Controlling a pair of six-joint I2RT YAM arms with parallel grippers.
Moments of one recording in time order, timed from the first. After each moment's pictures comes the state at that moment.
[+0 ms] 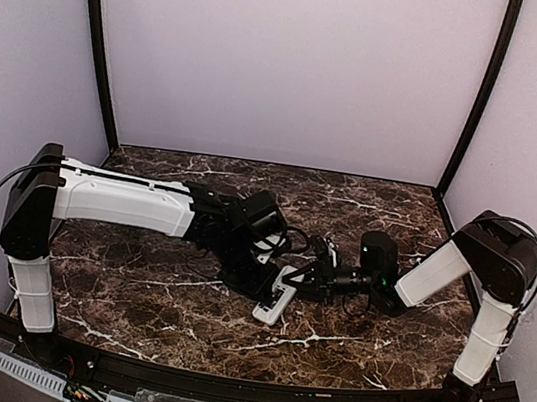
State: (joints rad) left arm -1.05 1.88 1.43 -0.68 0.24 -0.57; right arm 0.67 1.87 0.61 0.92 -0.91 1.12
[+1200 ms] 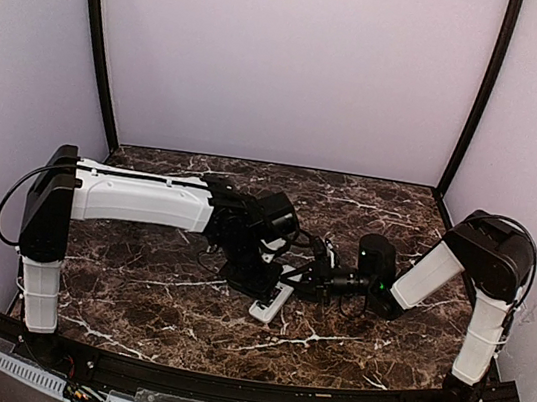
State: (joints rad) left arm -1.05 1.98 1.60 -0.90 0.13 -0.63; right arm 0.68 1.92 0.60 1.02 -0.87 1.18
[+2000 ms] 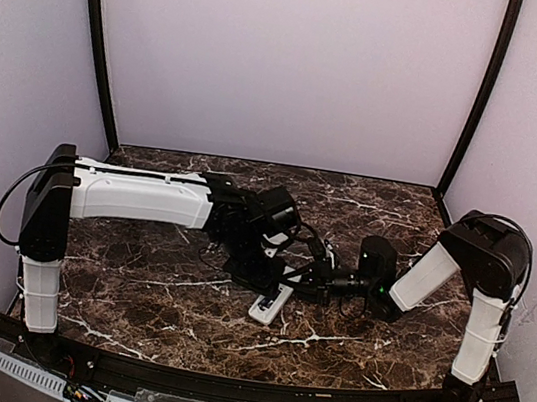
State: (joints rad) left arm -1.05 1.98 1.62 -0.88 0.14 -0.61; right arm 0.69 1.95 0.59 1.10 -0.91 1.24
